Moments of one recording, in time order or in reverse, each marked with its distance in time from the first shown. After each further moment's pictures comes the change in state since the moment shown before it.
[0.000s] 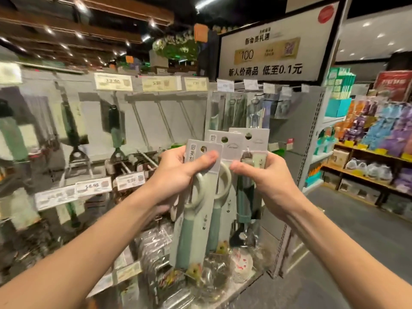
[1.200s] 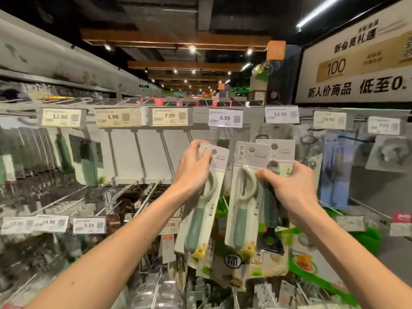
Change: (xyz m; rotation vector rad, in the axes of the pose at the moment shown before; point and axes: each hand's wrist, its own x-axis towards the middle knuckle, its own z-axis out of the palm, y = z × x) left_hand 0.309 -0.052 0.097 0.638 0.705 0.164; right_hand 0.342 0.120 -0.161 -0.009 -0.095 -0.017
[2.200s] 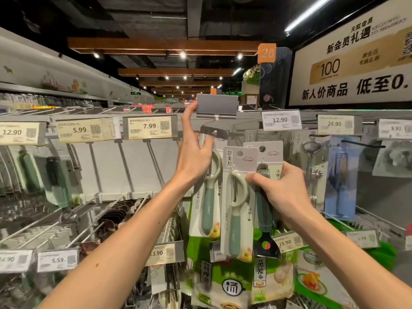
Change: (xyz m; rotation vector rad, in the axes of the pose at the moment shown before) left_hand 0.085 -0.004 0.033 -0.071 0.125 0.384; right_hand 0.049 0.017 0.015 0.063 -0.112 -0.083
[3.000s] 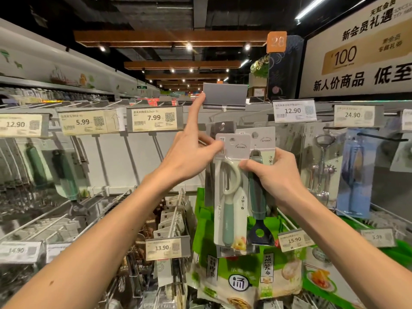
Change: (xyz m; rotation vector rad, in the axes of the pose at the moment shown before) left_hand -0.003 0.004 -0.034 0.223 -0.270 -0.043; right_hand 0.021 0.002 0.026 0.052 -0.055 -0.014
